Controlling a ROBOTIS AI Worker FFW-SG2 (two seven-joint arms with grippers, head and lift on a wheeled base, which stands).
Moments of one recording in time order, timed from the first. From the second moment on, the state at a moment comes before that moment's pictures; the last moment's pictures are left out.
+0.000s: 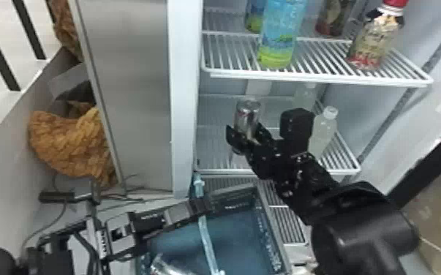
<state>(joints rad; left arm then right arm) 0.07 0.14 0.06 -1.69 1.18 1.22 -0.65 0.02 -0.19 0.17 -1.93 -0.15 0.54 0.13</state>
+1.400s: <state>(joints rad) 0.07 0.16 0.05 -1.69 1.18 1.23 -0.65 0.45 -0.22 -0.01 -2.51 -0.22 0.92 0.32</state>
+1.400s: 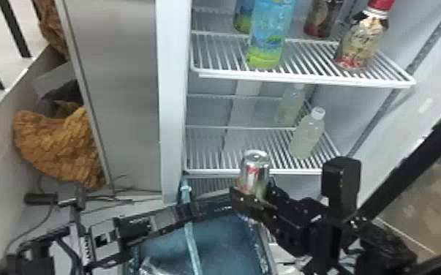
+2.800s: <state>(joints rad) 0.09 0.14 0.08 -1.69 1.19 1.21 -0.65 0.58 -0.14 -0.10 -2.45 -0.23 0.80 0.45</state>
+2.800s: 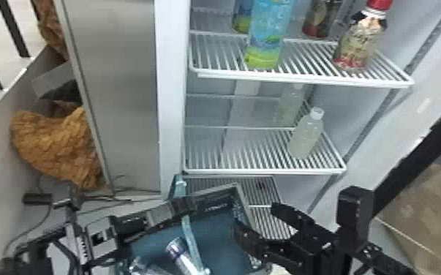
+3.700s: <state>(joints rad) 0.09 0.14 0.09 -1.69 1.19 1.21 -0.66 0.89 -0.07 -0.27 -2.42 -0.27 0.21 0.49</state>
